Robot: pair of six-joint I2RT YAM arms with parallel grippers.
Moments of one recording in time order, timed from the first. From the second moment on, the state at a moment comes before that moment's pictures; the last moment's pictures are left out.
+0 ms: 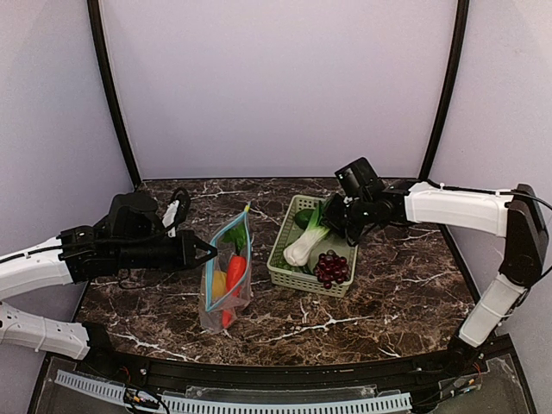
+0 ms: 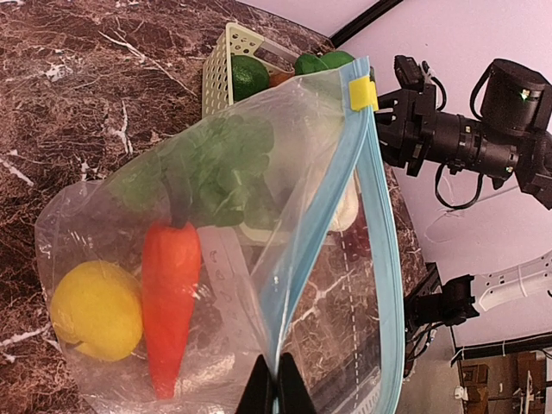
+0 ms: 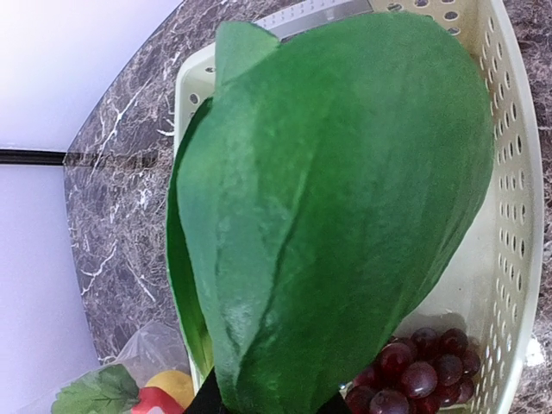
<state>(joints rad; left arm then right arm) -0.88 0.97 0.78 -0.36 0.04 -0.82 0.73 1.65 1.23 -0.42 0.07 1.13</state>
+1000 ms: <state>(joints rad) -0.88 0.97 0.80 -0.39 0.04 -0.80 0.72 1.46 1.02 -0.14 -0.38 1.37</state>
